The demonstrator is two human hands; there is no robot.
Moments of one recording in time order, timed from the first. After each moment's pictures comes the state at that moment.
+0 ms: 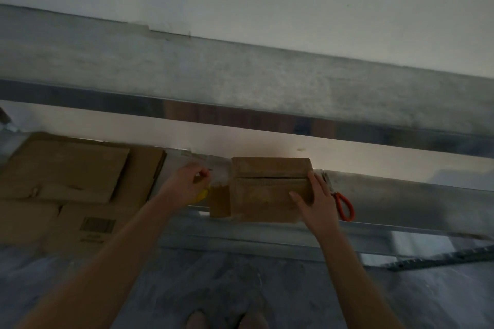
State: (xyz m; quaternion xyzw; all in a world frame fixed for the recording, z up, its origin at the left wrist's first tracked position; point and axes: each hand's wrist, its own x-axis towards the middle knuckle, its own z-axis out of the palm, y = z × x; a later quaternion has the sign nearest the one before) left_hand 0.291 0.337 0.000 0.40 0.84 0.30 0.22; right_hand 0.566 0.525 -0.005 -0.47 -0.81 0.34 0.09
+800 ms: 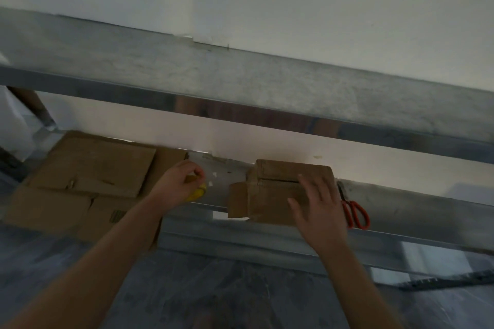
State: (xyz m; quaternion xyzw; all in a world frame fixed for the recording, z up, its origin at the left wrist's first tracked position) left_hand 0.267 0.268 0.027 0.41 0.81 0.36 0.19; right_hand 0.549 0.461 0.037 -0.34 -0.92 0.08 0.16
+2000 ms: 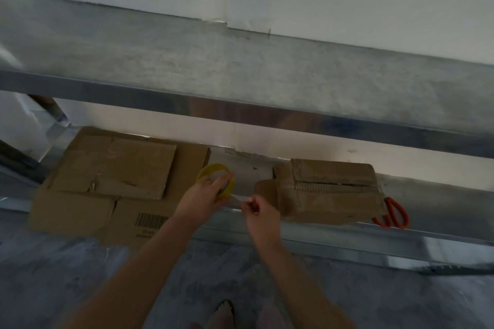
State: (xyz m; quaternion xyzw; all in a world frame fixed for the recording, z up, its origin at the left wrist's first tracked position) left_hand 0.244 0.257 -0.033 0.51 0.82 0.20 0.15; right_hand 0.395 0.350 -0.046 -0.44 -0.74 0.49 0.13
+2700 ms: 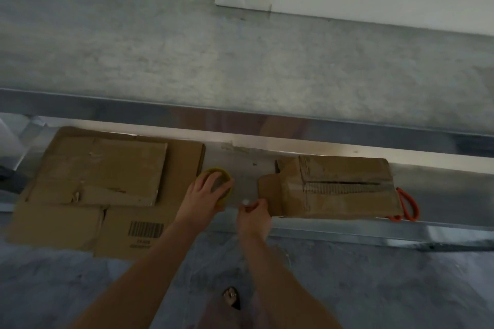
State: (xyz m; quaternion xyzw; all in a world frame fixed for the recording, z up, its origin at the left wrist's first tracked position) left_hand 0.226 0.269 -0.091 0.54 0.83 0.02 0.14; right_hand 0.348 0.345 -0.100 -0.66 -0.61 0.44 0.06
